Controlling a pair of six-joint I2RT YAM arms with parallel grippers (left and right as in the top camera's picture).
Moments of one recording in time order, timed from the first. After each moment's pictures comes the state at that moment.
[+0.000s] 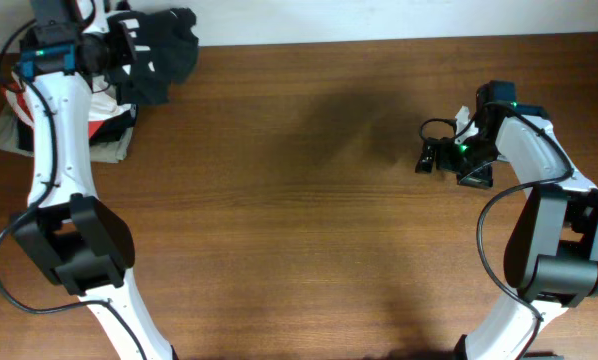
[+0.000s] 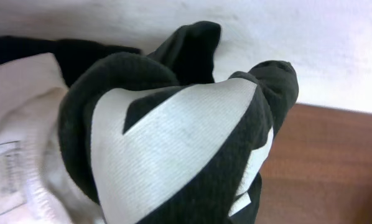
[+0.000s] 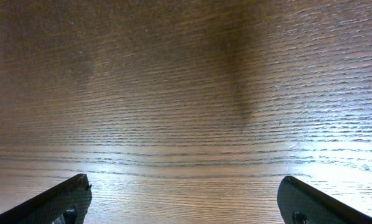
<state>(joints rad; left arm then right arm) 0.19 2.19 2.21 -0.76 0.22 -0.06 -0.17 1.98 1.45 -0.96 -0.26 0.07</state>
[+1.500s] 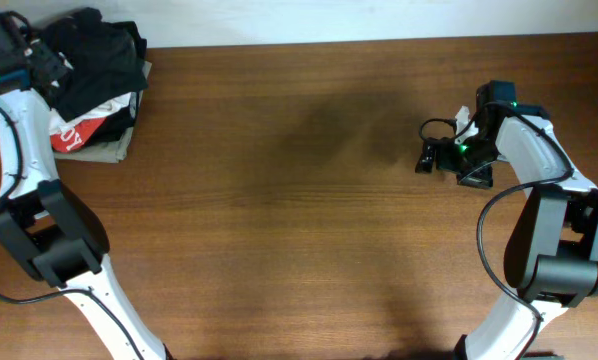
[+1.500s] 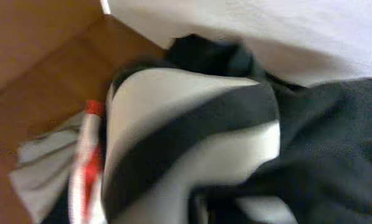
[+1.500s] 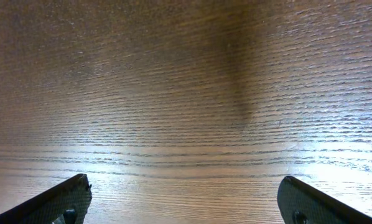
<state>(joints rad) 0.40 2.35 2.21 -0.53 -0.12 -0.22 -0.17 1.98 1.45 -0.96 -0.26 0.07</state>
